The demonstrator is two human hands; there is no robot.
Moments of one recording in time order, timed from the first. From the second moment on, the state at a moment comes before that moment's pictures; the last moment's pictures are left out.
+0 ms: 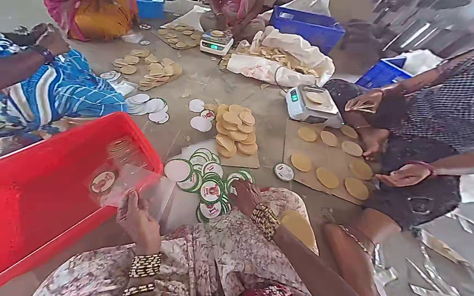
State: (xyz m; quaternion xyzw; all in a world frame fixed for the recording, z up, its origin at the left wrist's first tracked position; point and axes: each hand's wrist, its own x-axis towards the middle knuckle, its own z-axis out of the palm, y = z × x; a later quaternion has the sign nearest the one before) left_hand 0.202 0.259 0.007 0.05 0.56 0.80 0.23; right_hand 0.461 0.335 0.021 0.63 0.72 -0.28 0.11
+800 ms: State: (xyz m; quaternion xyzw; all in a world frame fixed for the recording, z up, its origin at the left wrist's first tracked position) left_hand 0.200 0.270 0.003 0.05 0.57 0.78 0.25; right_hand 0.490 0.301 0.019 0.58 0.75 -0.20 -0.26
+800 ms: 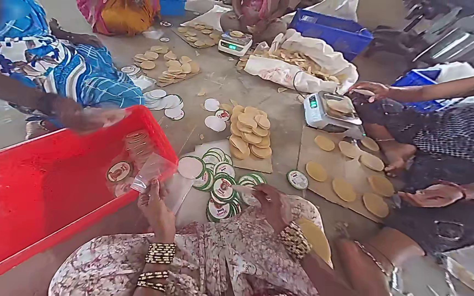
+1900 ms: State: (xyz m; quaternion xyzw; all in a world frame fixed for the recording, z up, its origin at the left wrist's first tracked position) left_hand 0.276 0.202 -0.004 0.34 0.57 0.63 0.41; right_hand 0.637 0.192 0.076 0.69 0.57 -0.39 -0.23
